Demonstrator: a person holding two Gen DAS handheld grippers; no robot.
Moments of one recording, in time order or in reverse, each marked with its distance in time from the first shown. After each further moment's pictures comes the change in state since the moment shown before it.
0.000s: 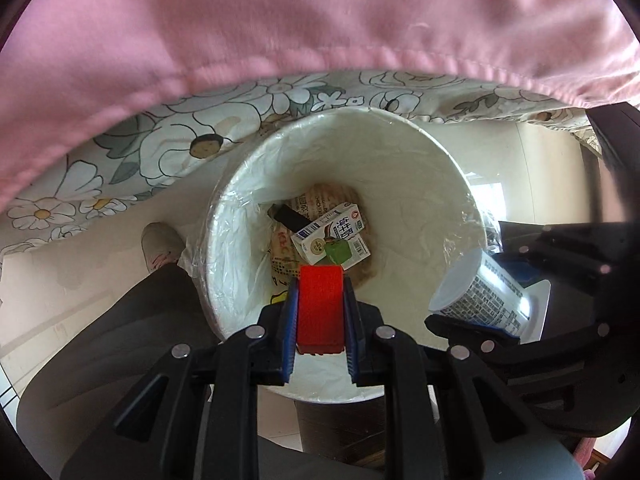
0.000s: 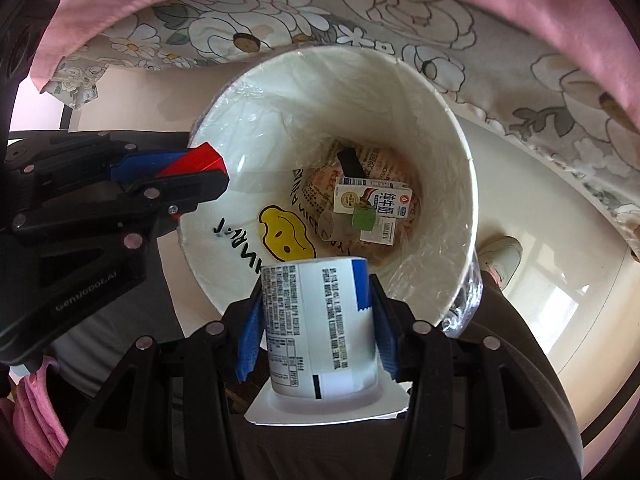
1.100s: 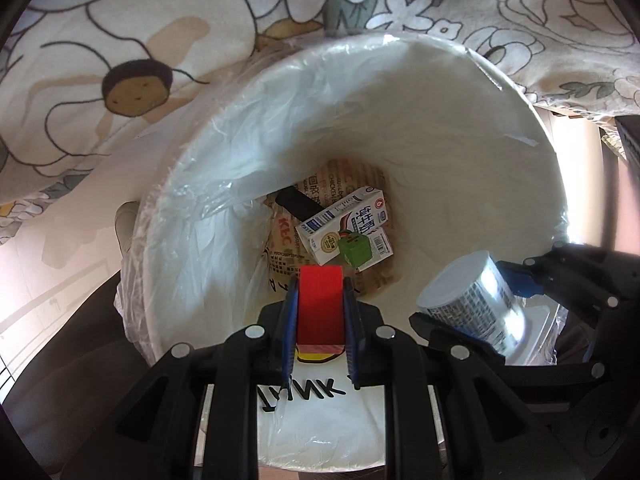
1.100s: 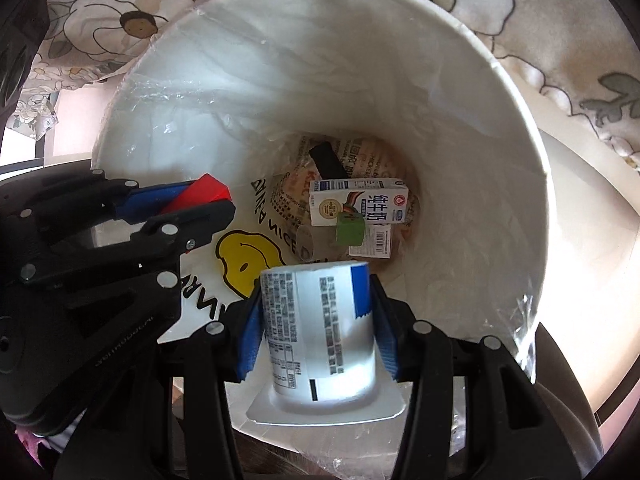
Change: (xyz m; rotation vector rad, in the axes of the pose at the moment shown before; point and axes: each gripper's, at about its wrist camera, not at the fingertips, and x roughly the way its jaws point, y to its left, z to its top) left arm 0.094 0.014 0.021 -0.060 0.112 -0.003; right arm 0.079 -0.019 0.035 0.107 0.040 -0.036
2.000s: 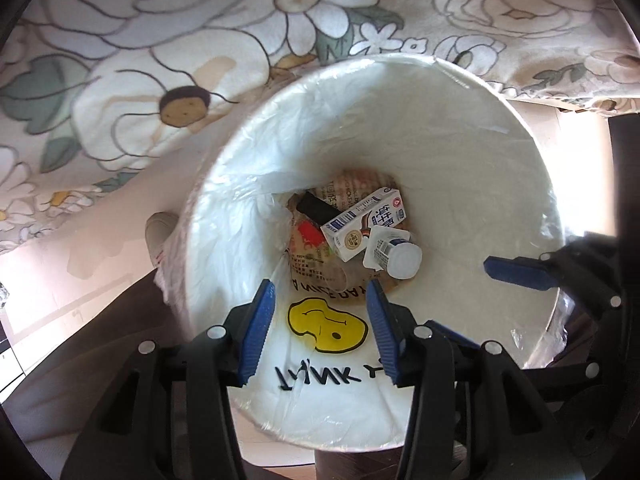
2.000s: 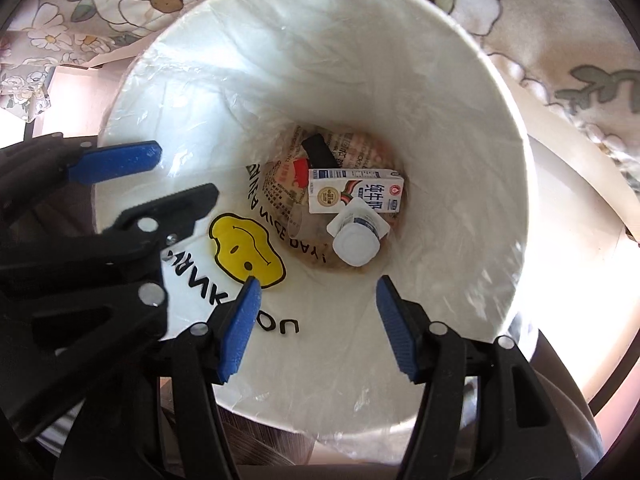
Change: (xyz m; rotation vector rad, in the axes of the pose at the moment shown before) left arm -0.039 -0.007 -0.020 0.037 -0.076 0.099; right arm -0.014 0.016 -0.020 -0.032 -0.014 -0.083
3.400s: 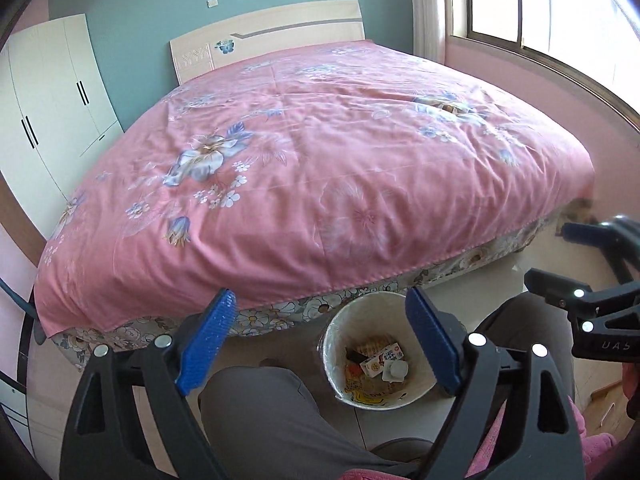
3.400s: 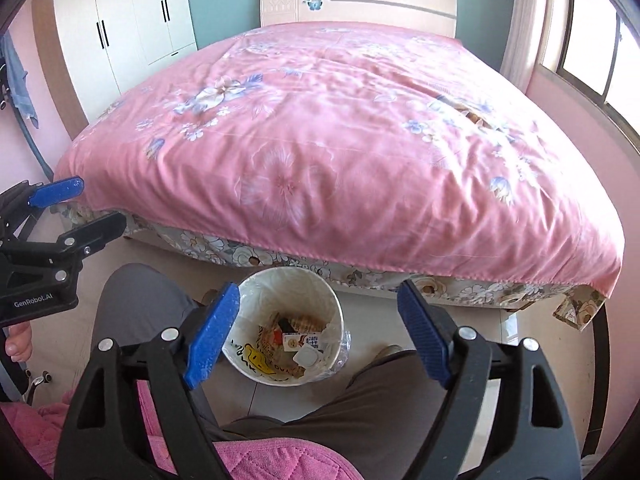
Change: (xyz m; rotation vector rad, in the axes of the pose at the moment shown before) left arm -0.353 -0.027 -0.195 0.052 -0.843 0.191; right arm -0.337 0.063 -0.236 0.053 -0.896 -0.223
